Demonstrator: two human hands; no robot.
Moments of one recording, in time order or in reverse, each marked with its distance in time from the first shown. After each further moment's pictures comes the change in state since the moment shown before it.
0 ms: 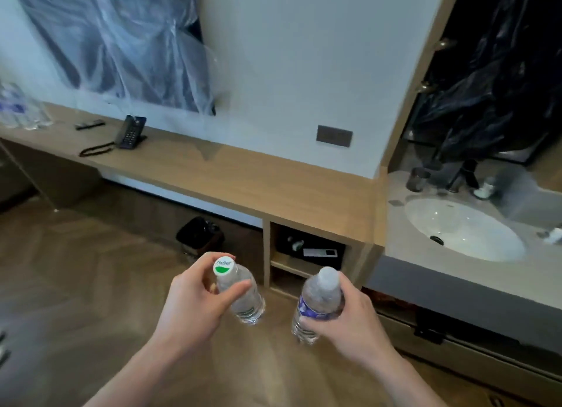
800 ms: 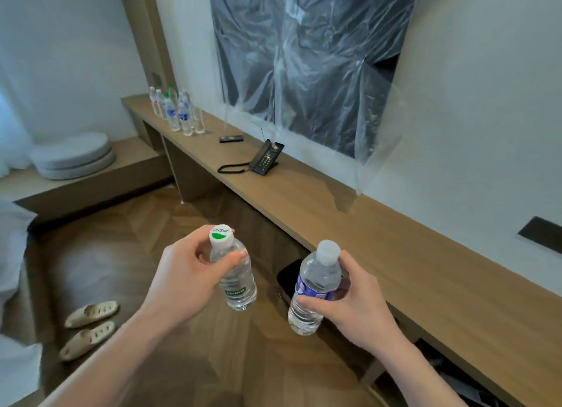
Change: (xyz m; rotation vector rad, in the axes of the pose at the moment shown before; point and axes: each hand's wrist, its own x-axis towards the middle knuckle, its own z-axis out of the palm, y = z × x) left_hand 0.257 -0.142 -0.315 0.109 0.438 -0.073; right_hand 0.357 -0.243 0.274 0.092 -0.349 -0.359
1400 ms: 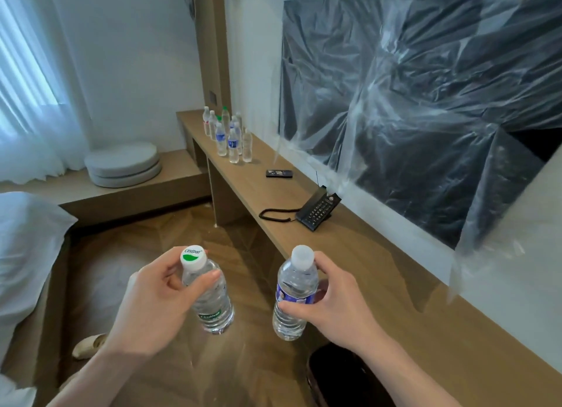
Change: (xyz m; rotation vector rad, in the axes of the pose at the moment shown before) left_hand 0.246 -0.119 -0.083 -0.022 0.293 -0.147; right_hand 0.353 -0.052 0.107 -0.055 -0.238 -0.197
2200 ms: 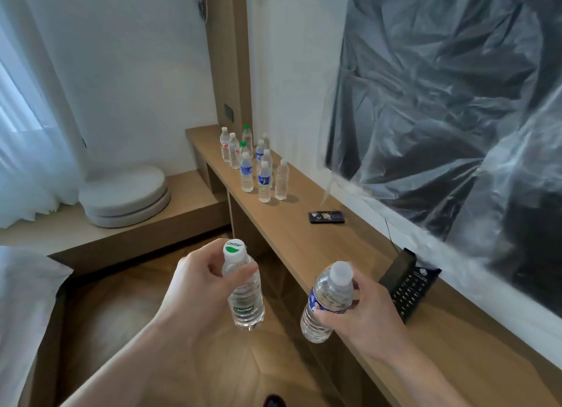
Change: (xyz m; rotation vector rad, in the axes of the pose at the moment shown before) left_hand 0.462 -0.134 -0.041 0.039 -0.156 0.003; right_hand 0.431 0.022 0.127 -0.023 0.057 0.145
